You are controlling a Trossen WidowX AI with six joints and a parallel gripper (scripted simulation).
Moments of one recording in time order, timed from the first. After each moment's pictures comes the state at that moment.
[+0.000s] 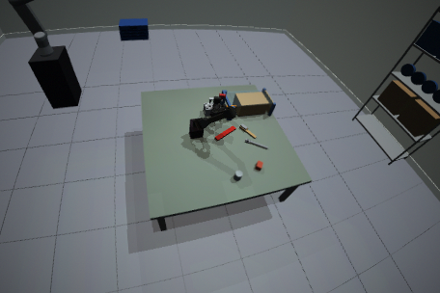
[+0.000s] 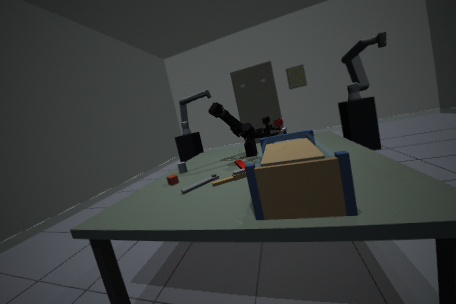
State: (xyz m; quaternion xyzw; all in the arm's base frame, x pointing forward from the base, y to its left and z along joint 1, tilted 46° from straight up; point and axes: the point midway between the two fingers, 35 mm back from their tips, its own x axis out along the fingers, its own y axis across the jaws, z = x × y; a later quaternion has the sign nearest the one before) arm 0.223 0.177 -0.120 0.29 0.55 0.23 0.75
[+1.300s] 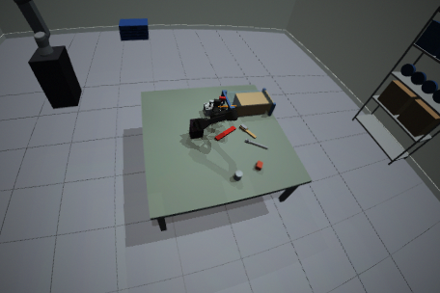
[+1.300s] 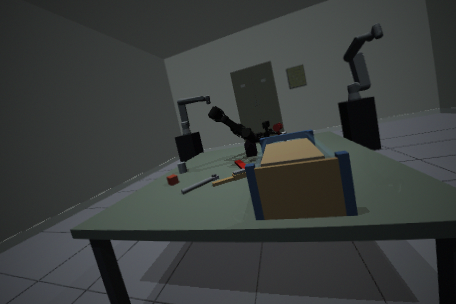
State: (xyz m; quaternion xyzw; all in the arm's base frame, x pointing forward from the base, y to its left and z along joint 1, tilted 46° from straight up) arm 0.225 0.154 -0.132 0.29 0.55 0.24 0.75
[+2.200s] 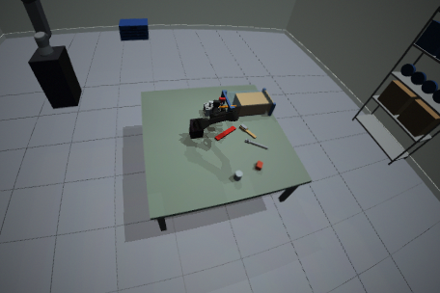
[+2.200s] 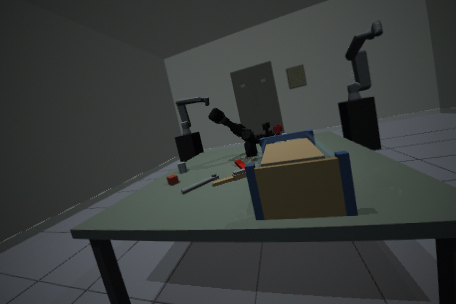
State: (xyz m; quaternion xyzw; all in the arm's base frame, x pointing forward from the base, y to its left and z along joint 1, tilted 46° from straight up) arm 0.223 0.146 -0.139 0.29 0.55 0.23 0.75
